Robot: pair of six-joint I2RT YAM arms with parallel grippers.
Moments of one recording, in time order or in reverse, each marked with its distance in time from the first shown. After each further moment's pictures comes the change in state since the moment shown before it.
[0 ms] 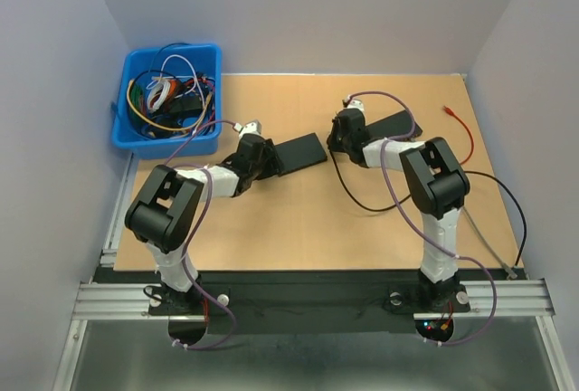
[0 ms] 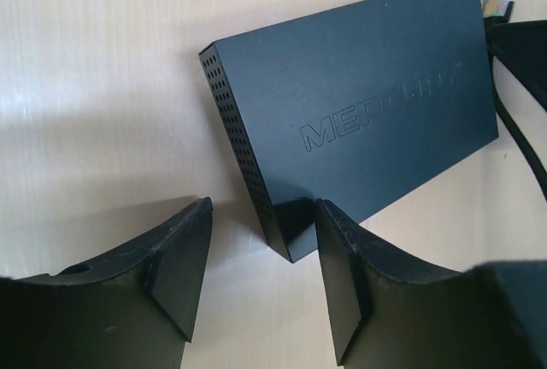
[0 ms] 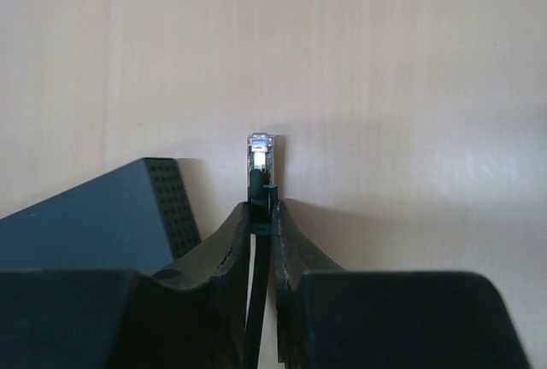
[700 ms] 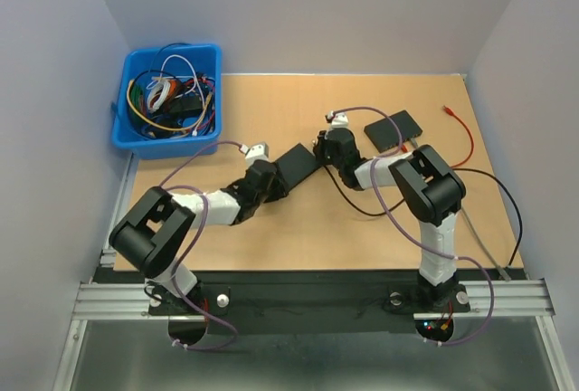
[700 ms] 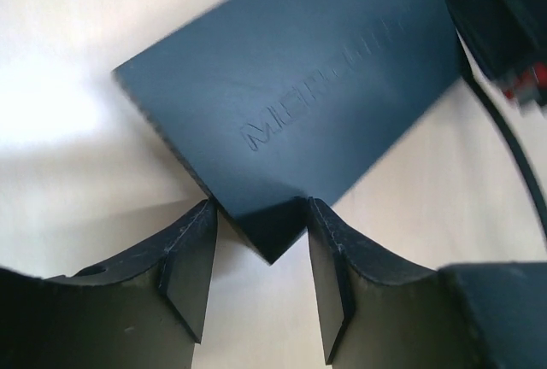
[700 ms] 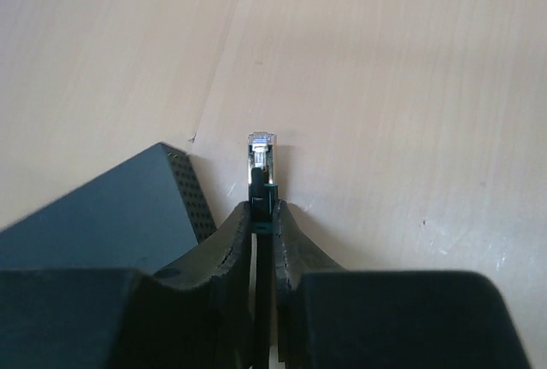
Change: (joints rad) left arm -0.127 -0.102 -0.136 0.051 -0.125 -0.056; right arm 0.116 -0.004 -0.153 0.306 -0.055 -0.119
